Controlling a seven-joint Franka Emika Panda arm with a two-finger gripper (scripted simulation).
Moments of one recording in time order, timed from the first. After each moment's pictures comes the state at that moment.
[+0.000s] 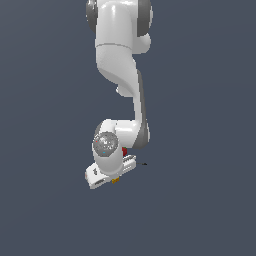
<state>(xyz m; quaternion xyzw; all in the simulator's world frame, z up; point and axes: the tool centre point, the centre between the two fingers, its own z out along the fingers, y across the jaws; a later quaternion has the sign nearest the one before) 0.117 -0.060 0.022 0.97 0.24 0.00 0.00</state>
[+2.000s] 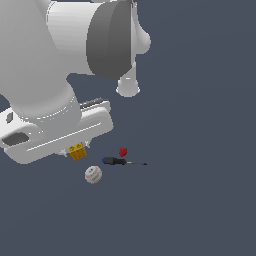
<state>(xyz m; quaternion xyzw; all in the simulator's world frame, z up) 0.138 -0.130 0.313 0.97 0.24 0.00 0.00</state>
